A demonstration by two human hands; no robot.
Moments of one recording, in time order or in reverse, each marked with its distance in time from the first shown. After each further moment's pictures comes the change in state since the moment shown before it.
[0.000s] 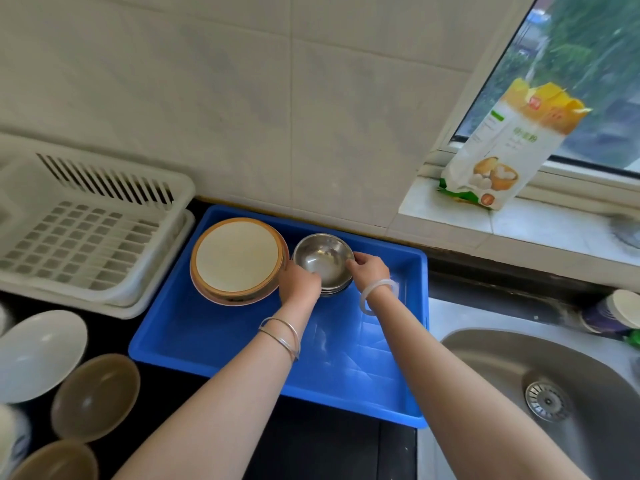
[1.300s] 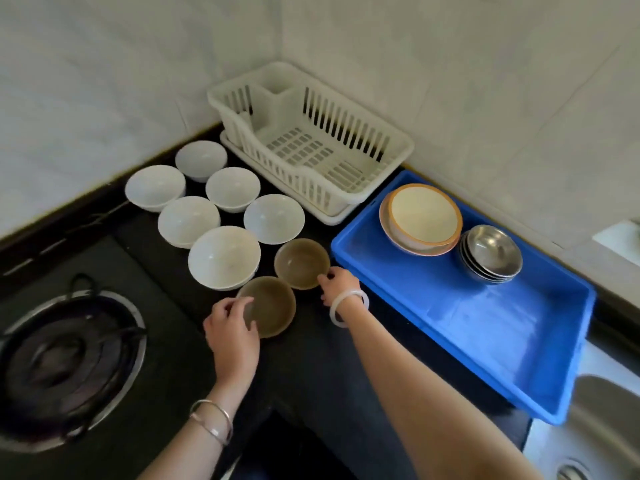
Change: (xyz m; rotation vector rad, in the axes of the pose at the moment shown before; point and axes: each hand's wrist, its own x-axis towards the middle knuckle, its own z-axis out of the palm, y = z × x) left_hand -0.146 -0.308 -0.235 0.191 0.713 0.001; right_hand -0.219 -0.048 0.250 -0.314 -0.551 -0.136
